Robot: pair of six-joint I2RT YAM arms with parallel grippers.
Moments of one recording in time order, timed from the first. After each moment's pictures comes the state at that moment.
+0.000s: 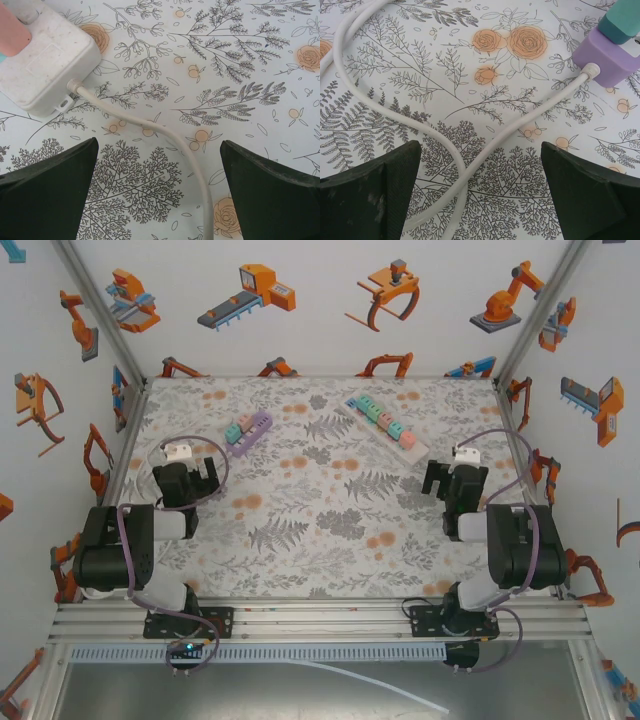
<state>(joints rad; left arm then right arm) -0.04 1.55 0.38 0.76 -0.16 -0.05 -0.01 1.54 0.36 0.77 0.14 0.03</state>
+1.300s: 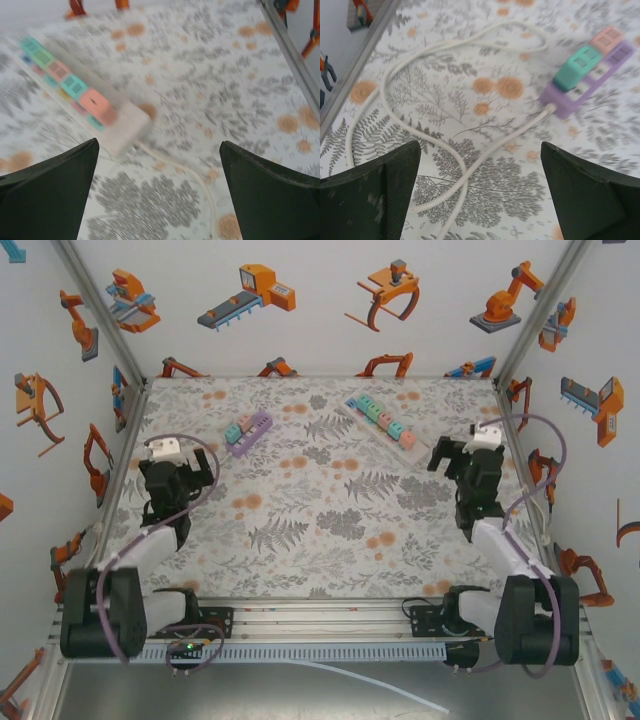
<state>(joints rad) -0.07 1.10 0.40 0.47 -0.18 -0.08 -0.01 1.12 0.56 0.34 0.02 0.14</state>
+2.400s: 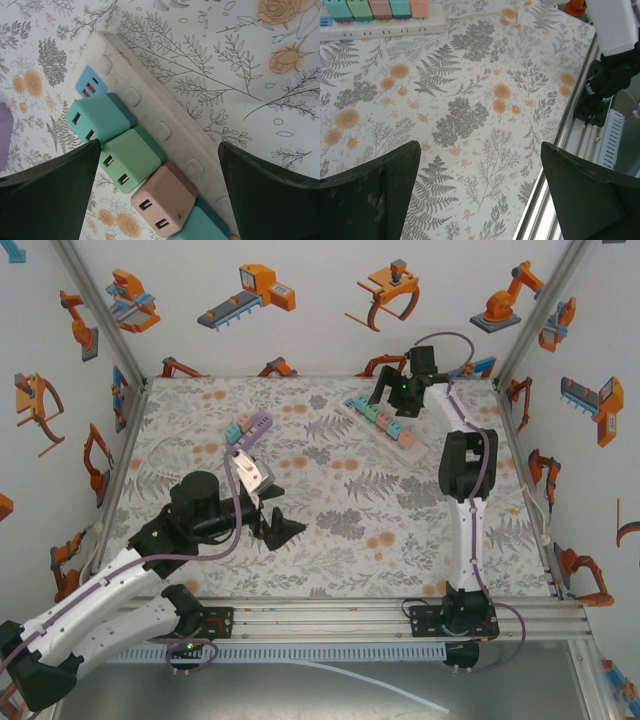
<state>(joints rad) -0.82 0.77 0.73 -0.22 0.31 -0.02 0.13 2.42 2.16 -0.59 -0.30 0.40</state>
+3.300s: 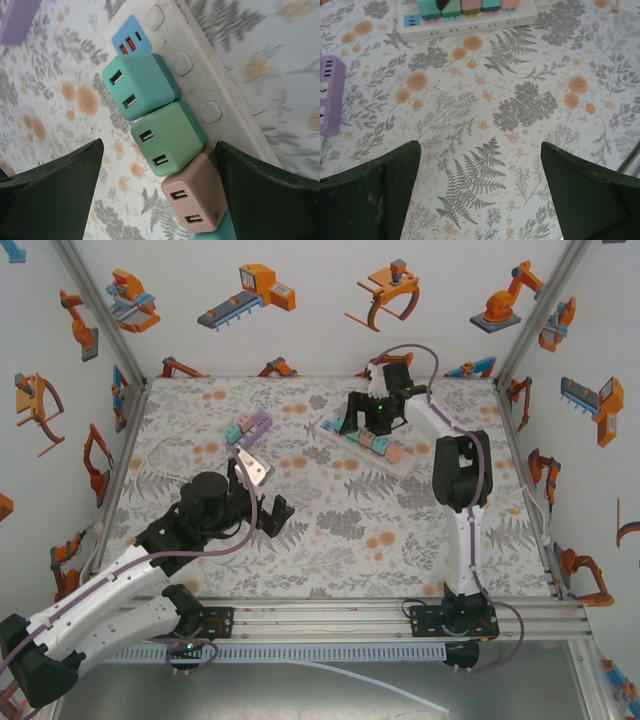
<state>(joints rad) -0.82 0.80 0.70 -0.23 -0.02 0.01 0.27 2.26 1.86 -0.59 -0.56 0.18</state>
